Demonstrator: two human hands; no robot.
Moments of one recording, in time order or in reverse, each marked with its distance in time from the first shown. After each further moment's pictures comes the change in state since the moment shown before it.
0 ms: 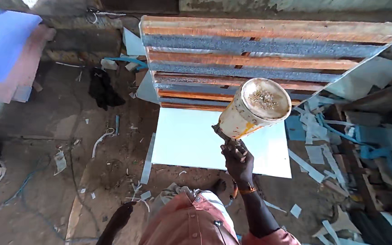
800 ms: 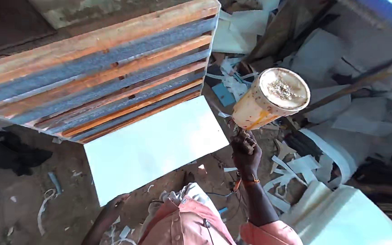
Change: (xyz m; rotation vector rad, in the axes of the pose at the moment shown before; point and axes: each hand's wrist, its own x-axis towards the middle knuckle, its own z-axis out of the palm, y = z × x) left_hand 0.103 0.269 0.124 0.400 -0.110 0.356; right_hand 0.034 0.122 -0.339 -0.237 0.614 0.209
